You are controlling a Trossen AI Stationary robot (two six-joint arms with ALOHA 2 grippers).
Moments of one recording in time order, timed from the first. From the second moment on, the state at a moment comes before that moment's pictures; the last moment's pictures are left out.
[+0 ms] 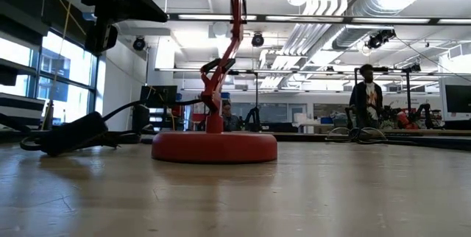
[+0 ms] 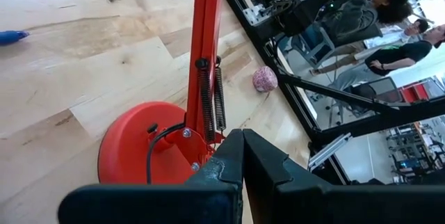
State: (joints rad) left arm -0.32 1.02 0.57 0.02 -0.44 -1.12; right arm 0.49 1.26 1.26 -0.07 0.87 1.58
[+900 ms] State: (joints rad) left arm -0.32 1.02 0.57 0.02 -0.44 -1.14; right arm 0.43 1.22 1.26 -0.14 0.77 1.52
